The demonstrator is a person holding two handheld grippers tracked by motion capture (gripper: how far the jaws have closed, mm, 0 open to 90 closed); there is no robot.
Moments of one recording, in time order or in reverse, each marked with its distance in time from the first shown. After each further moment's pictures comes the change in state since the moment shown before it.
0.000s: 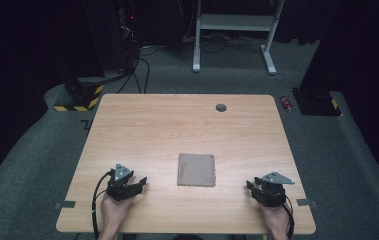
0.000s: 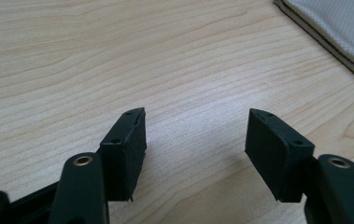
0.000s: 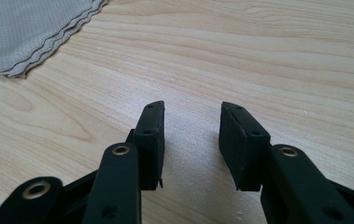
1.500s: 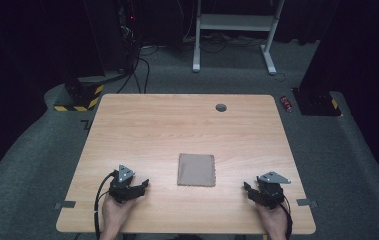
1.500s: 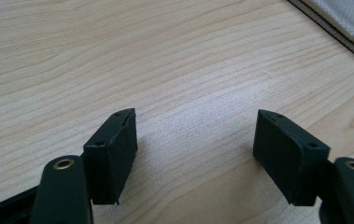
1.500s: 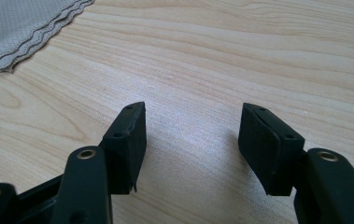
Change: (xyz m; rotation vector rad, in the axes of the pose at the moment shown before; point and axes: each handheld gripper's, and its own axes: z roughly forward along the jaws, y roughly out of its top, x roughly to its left) left arm -0.006 -0.002 0.003 0.021 0.016 0.035; right arm 0.005 0.002 0.004 0.026 -0.037 -0.021
